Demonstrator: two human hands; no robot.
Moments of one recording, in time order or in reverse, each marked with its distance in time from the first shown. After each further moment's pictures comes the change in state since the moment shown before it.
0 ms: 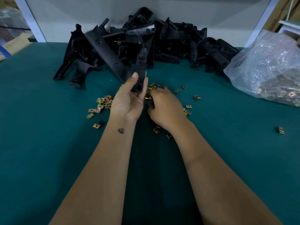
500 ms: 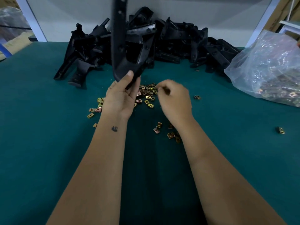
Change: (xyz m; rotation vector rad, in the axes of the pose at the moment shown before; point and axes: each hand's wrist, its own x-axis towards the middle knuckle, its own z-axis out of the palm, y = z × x) left_hand 0.006 0.018 -0.005 0.160 0.013 0.070; right_hand -0.002 0.007 -0.010 0.512 0.272 0.238
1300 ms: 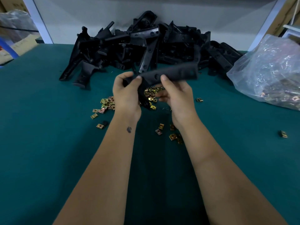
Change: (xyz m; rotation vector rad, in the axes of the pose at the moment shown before) left_hand -0.002 -0.014 0.015 0.411 0.171 0.212; right_hand 0.005 -0.010 0.000 0.829 -0.006 0.272
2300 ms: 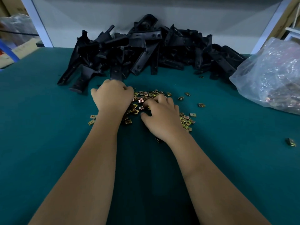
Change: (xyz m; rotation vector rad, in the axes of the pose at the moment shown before) left_hand 0.057 0.005 -0.033 1.684 0.124 0.552; right_hand -0.006 0.029 0.011 -1.340 -0.278 -0.216
